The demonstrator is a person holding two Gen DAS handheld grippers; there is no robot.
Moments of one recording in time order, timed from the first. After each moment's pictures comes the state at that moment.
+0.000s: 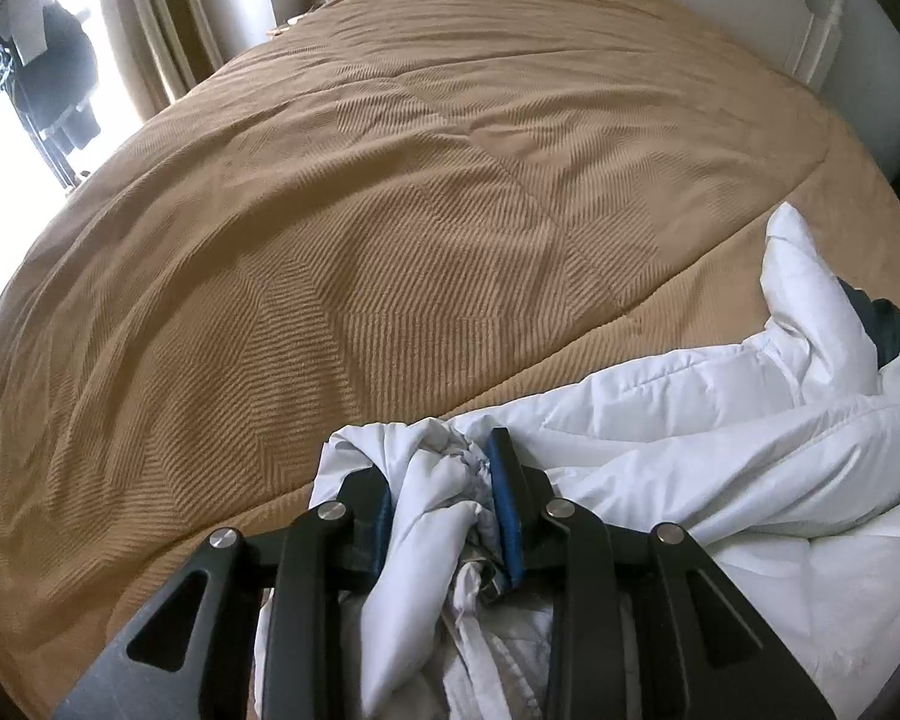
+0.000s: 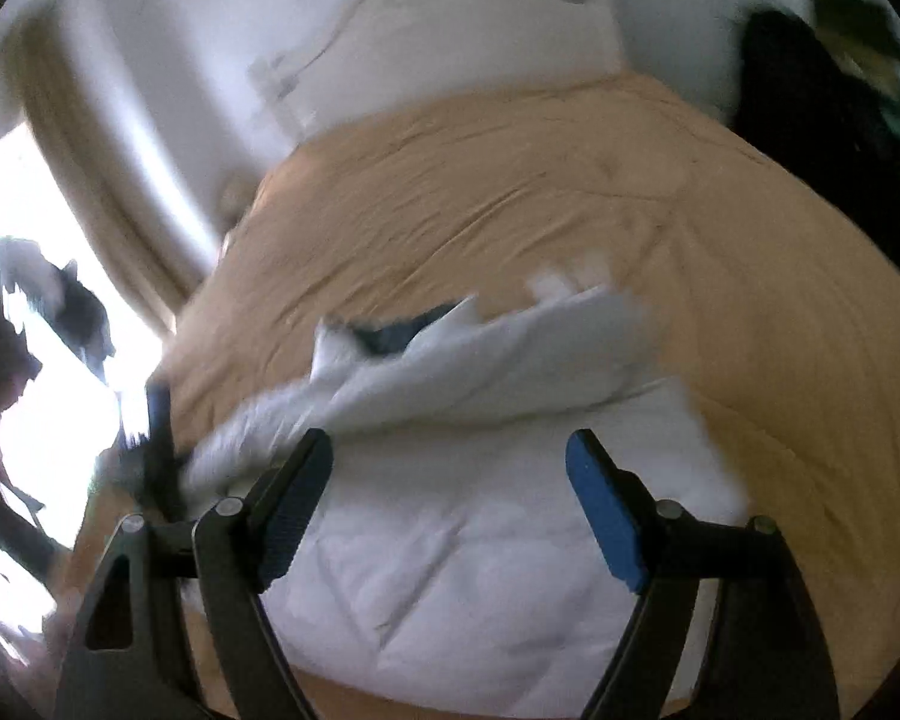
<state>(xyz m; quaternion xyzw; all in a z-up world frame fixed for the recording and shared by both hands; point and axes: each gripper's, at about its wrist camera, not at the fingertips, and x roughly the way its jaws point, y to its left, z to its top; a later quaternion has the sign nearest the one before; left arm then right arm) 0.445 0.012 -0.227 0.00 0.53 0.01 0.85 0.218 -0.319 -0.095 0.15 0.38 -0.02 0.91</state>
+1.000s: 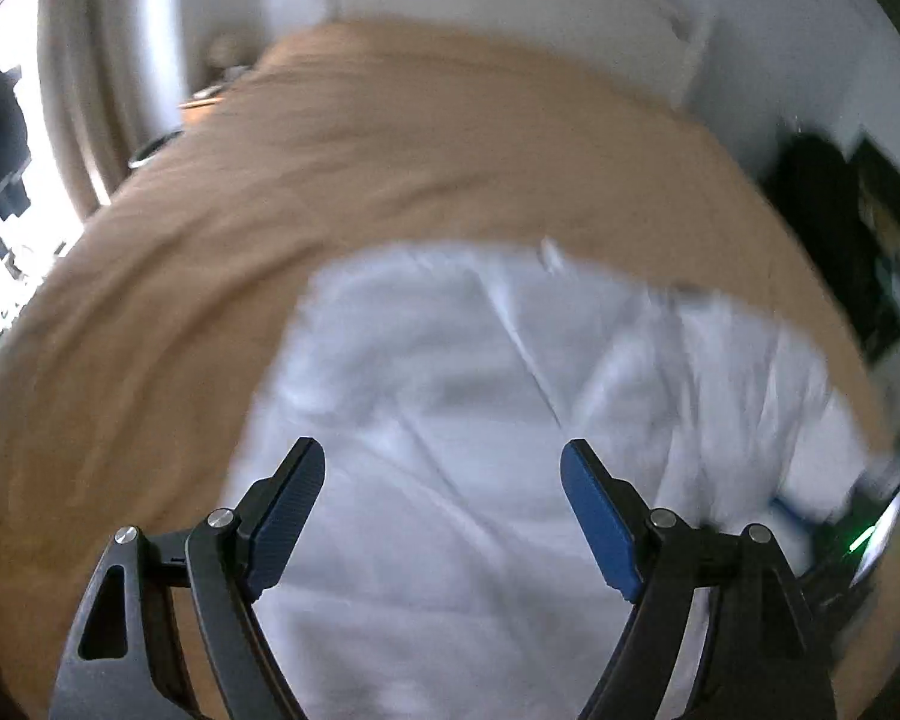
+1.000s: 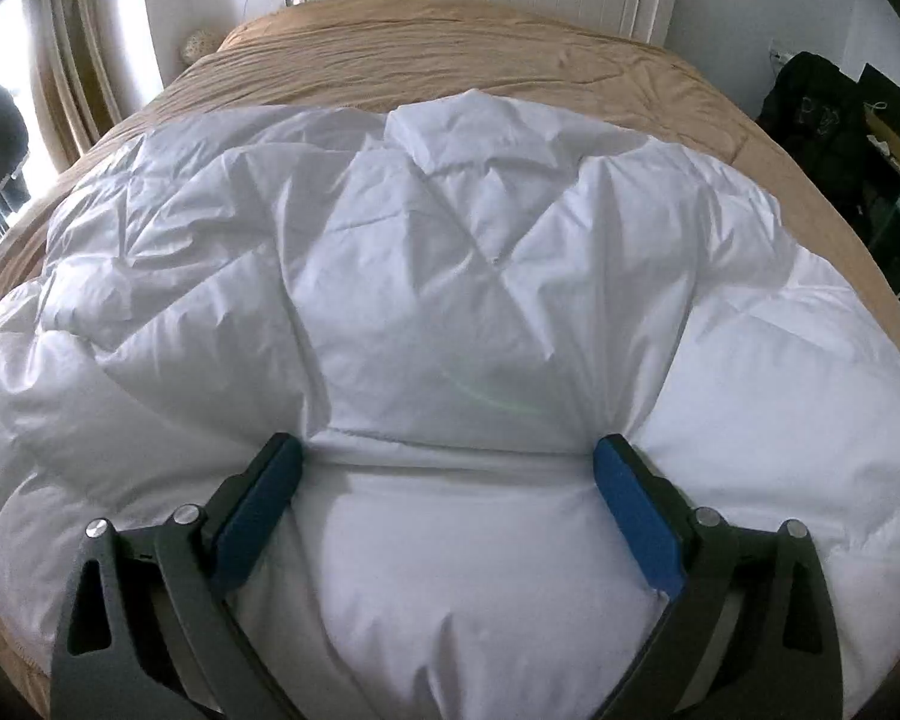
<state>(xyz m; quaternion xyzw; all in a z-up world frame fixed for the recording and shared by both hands) 0.367 -0.022 -0.141 0.02 0.48 -0.13 0.87 0.276 -0.226 -0.224 0.03 0.47 -0.07 0.88</state>
